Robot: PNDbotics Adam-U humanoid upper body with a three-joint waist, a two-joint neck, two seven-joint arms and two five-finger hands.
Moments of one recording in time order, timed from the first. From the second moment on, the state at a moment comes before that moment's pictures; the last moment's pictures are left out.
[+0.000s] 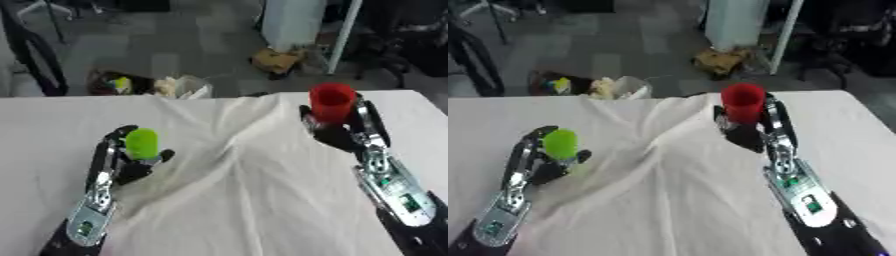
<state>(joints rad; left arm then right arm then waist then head) -0.74 0.15 0.02 -0.95 -0.45 -0.10 0.26 -0.70 -0.33 0.22 -1.33 0.00 -0.01 -0.32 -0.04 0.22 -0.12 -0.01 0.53</state>
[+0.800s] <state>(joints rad) -0.75 0.15 0.02 -0.93 -0.46 -0.10 0.25 -0.71 -0.31 0.22 -1.33 0.00 -0.01 -0.32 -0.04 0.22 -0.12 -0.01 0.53</state>
